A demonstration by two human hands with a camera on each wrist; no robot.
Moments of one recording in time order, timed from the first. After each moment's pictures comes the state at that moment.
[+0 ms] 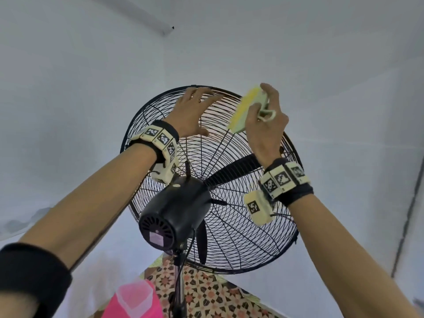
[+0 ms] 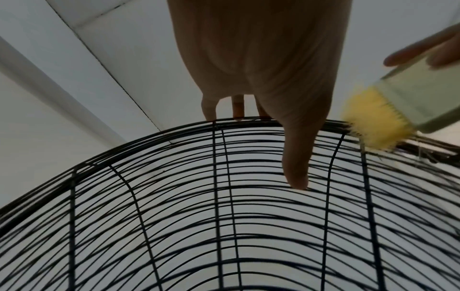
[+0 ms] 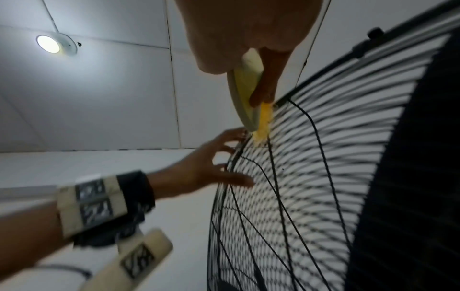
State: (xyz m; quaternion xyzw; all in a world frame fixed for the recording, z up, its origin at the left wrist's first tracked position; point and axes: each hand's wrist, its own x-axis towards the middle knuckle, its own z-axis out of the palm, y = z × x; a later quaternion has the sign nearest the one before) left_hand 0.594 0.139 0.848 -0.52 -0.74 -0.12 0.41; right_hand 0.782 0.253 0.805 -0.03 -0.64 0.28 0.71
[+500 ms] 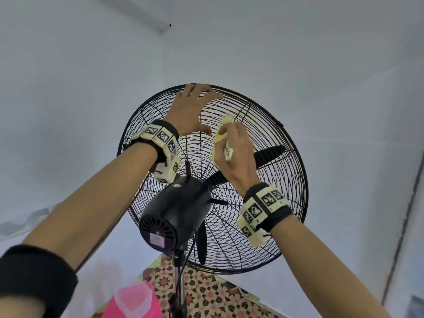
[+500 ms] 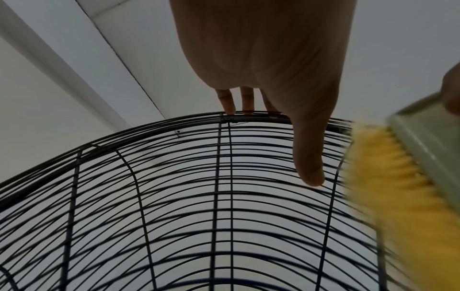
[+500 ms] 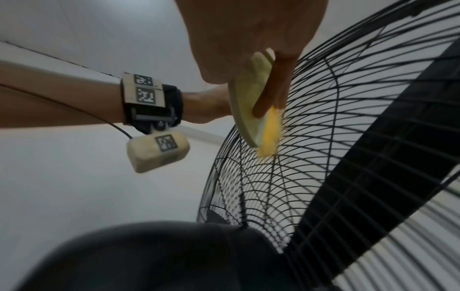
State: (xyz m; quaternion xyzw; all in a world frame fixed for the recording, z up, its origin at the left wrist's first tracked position) left_hand 0.590 0.141 0.848 -0.51 -0.73 -0.14 0.43; right_hand 0.742 0.233 0.746 0.02 -0.77 0.12 0.62
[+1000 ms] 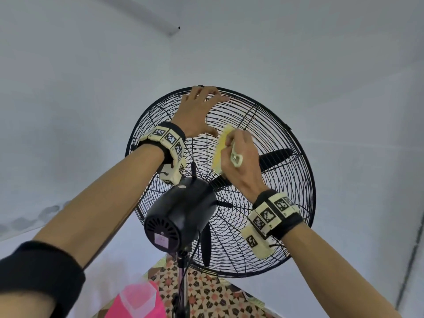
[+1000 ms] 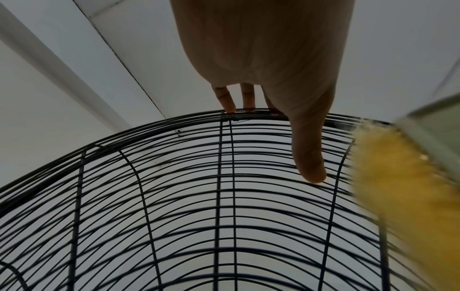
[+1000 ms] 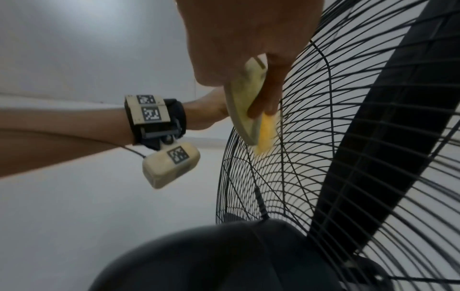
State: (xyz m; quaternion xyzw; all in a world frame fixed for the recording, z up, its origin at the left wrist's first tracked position) left_hand 0.599 0.143 0.848 -0.50 -0.74 -0.15 0.42; right_hand 0.746 0.240 0.737 0.05 -0.78 0.20 0.59
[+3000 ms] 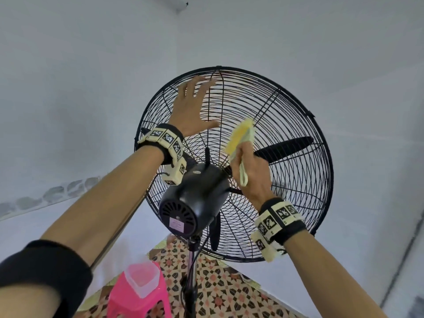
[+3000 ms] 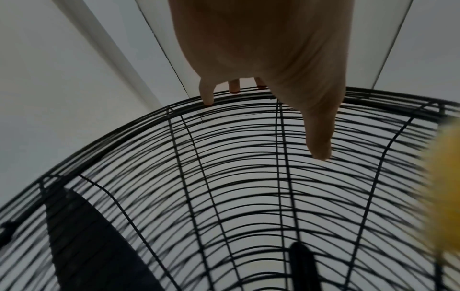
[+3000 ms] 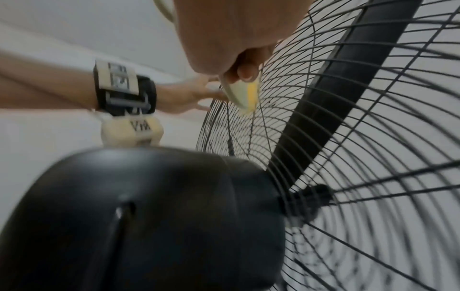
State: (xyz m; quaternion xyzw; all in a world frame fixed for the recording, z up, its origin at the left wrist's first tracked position) left_hand 0.541 0.115 0.799 -0.46 -0.73 -0.29 0.41; right_hand 0.725 0.238 0.678 0.04 -0.82 0.10 0.56
